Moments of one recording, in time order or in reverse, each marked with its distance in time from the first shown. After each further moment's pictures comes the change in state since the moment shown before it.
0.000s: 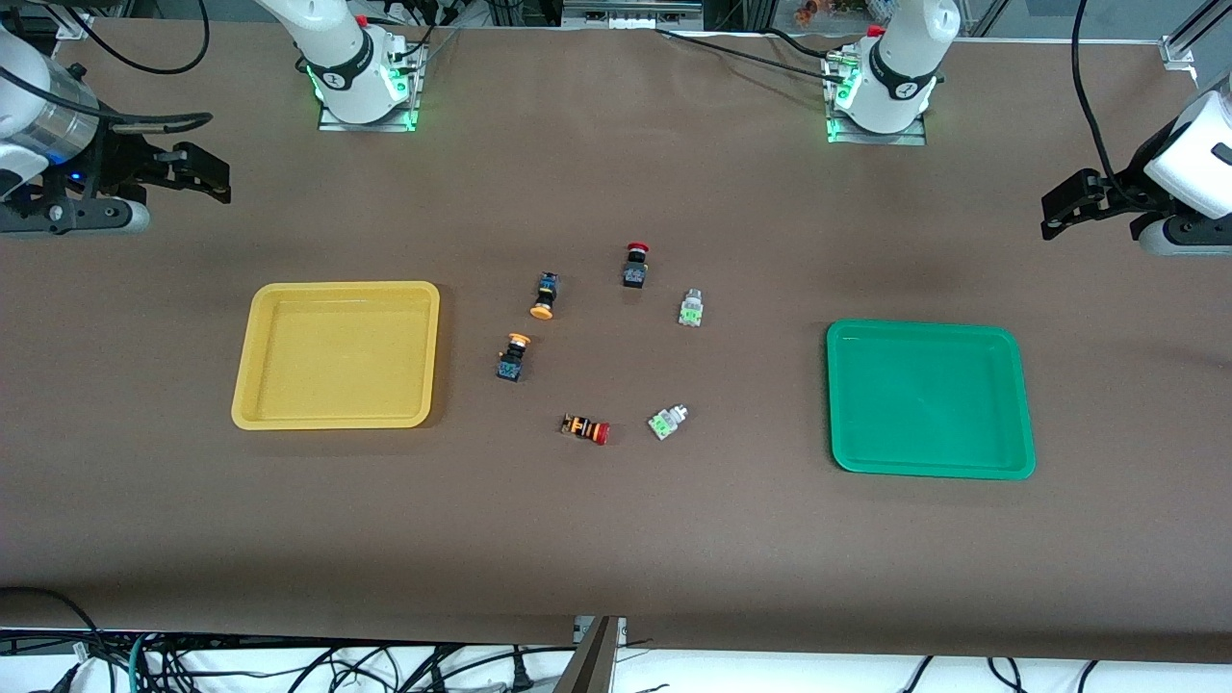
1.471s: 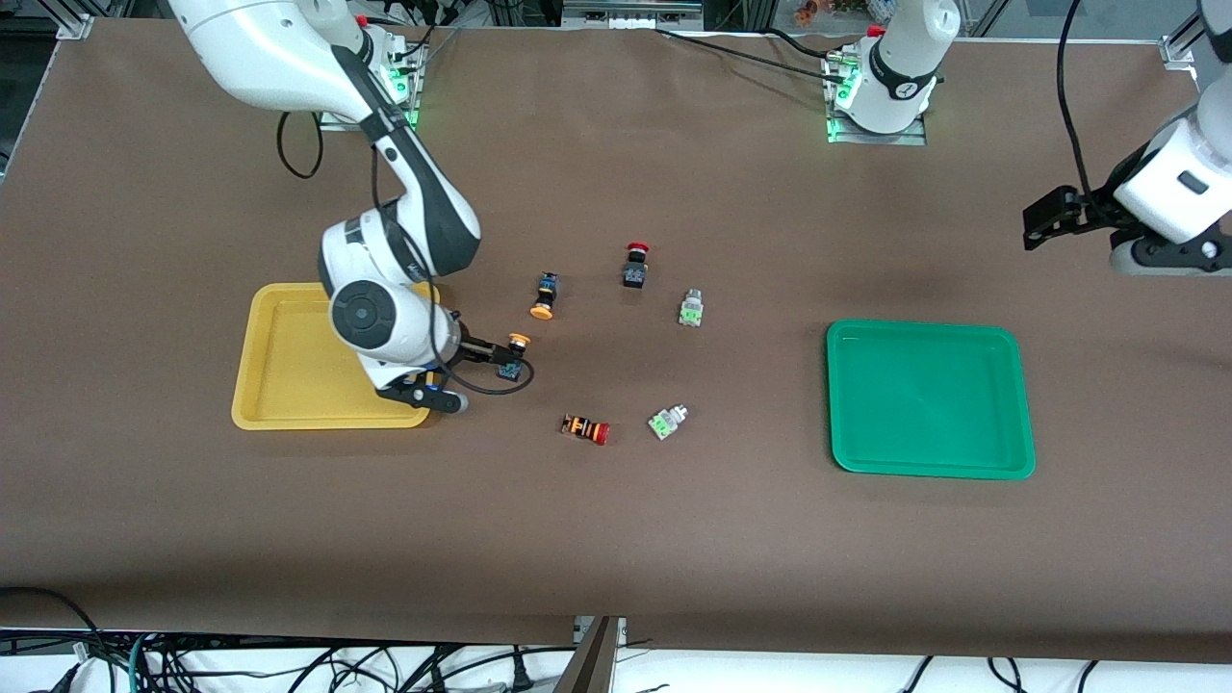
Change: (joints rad) left arm -0.013 0.076 -0.010 0.005 0.000 -0.003 0.000; right arm 0.288 0.620 0.076 0.005 0.132 0.692 0.620
